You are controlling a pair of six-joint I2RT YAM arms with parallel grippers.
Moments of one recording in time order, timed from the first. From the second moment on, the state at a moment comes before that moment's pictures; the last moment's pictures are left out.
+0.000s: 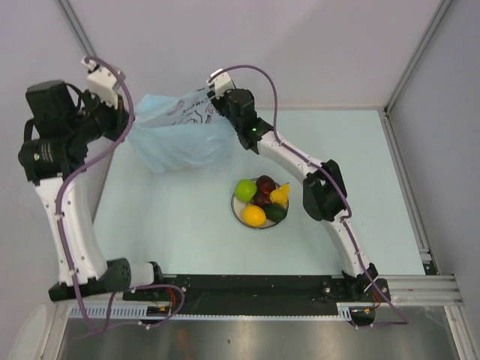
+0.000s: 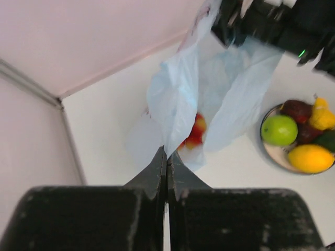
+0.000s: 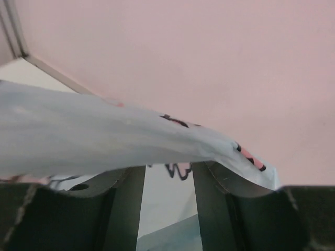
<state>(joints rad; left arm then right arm) 0.16 1.36 2.07 -1.15 0.53 0.35 0.70 2.38 2.21 0.16 0.22 -0.29</state>
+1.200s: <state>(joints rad) 0.16 0.84 1.26 -1.17 0.38 0.35 0.81 2.46 2.10 -0.01 -0.08 0.17</state>
